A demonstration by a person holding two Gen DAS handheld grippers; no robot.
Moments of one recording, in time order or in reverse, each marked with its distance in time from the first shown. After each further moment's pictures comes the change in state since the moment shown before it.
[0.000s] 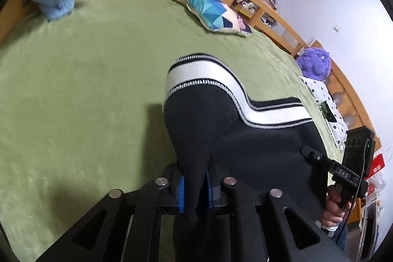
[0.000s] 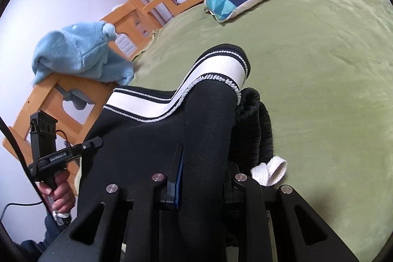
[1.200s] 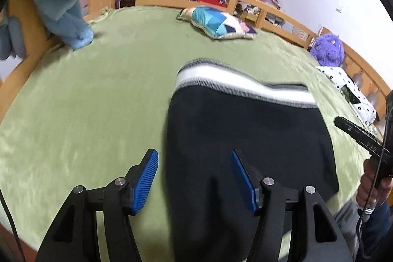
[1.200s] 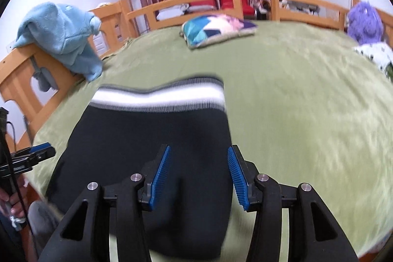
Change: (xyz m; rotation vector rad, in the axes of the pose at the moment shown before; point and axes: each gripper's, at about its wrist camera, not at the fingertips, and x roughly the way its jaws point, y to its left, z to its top) left arm -0.041 -0.037 -0.050 0.158 -0.145 0.206; right arm -0.059 0.021 -0.035 -0.199 -0.171 -0.332
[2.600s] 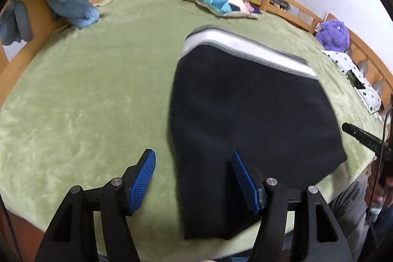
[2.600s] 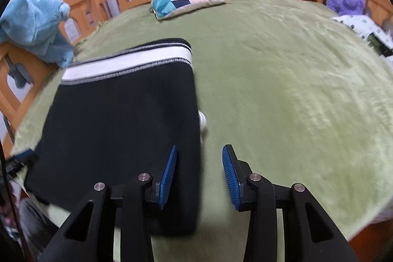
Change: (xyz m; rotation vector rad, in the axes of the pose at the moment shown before) left arm -0.016 0.004 -0.049 -0.005 0.092 0.031; right arm 0.001 -0.026 -0.051 0.089 0.155 -0.140
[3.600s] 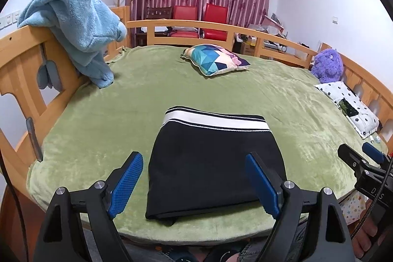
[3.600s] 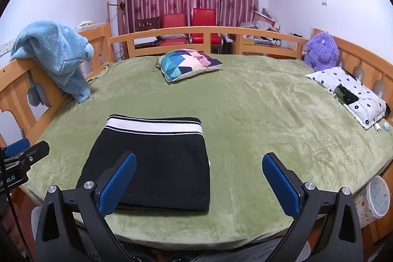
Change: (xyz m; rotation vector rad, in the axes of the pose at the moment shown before) left arm -0.152 -0.098 0.021 -0.002 -0.251 0.106; right arm -0.197 0.055 0.014 -0.046 -0.284 -0.082
